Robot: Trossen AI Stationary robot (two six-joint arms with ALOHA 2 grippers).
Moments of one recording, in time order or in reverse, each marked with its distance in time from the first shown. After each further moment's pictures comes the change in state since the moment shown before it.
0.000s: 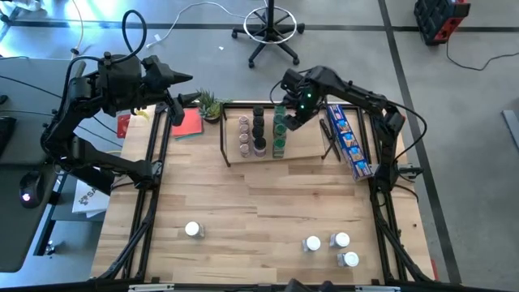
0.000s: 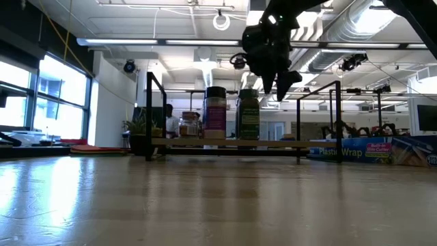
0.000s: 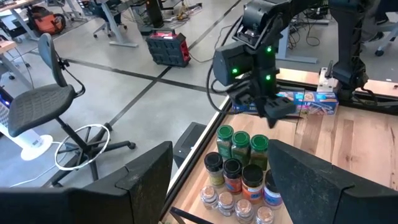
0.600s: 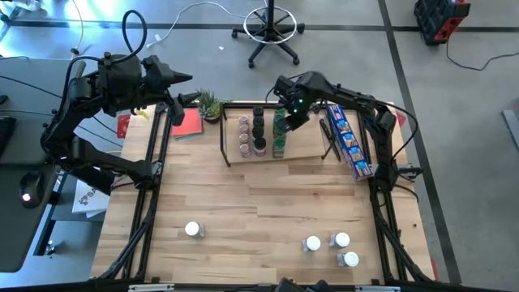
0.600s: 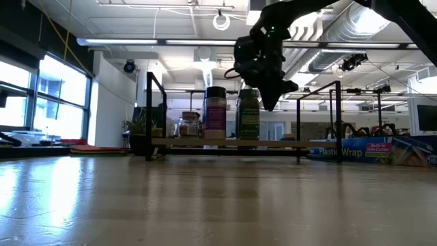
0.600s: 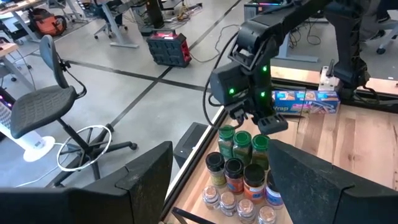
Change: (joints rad) left arm 0.000 0.000 0.000 0.000 -0.003 0.011; right arm 0.022 0.081 -0.002 0.051 0.071 0.103
